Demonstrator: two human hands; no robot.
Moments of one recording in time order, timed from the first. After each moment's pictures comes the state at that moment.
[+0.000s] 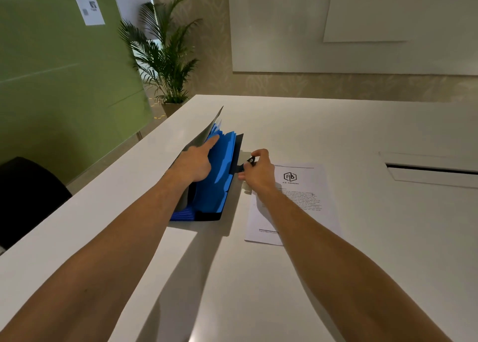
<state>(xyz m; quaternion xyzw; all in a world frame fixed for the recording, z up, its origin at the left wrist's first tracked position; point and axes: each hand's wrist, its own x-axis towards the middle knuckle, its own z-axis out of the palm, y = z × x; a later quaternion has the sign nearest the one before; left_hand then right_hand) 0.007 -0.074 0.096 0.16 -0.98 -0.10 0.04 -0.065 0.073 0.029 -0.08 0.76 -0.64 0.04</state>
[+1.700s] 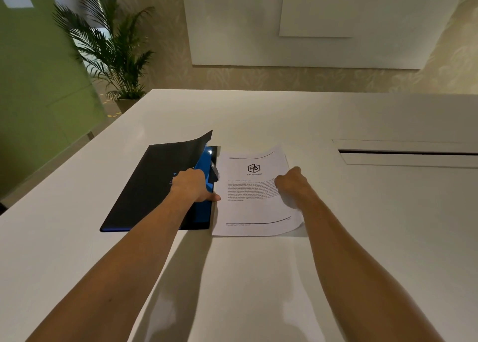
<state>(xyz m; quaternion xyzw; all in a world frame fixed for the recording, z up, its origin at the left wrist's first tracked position) -0.028 -0.017 0.024 0.15 -0.99 -0.01 -0.07 -0.074 0.225 0.021 0.12 0.89 -0.43 0.10</state>
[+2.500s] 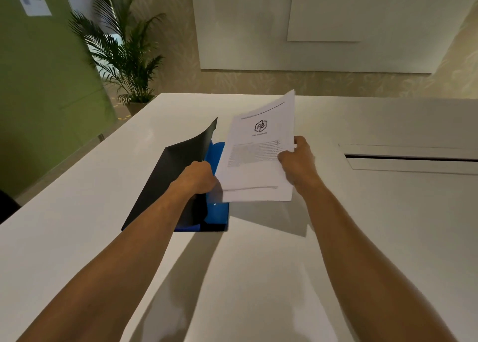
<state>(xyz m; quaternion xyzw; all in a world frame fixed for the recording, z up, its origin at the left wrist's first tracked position) -0.021 -0.007 0.059 0.14 -0.97 -0.17 -0.05 -0.067 0.218 0.078 -0.02 0.78 -0.62 -0.05</state>
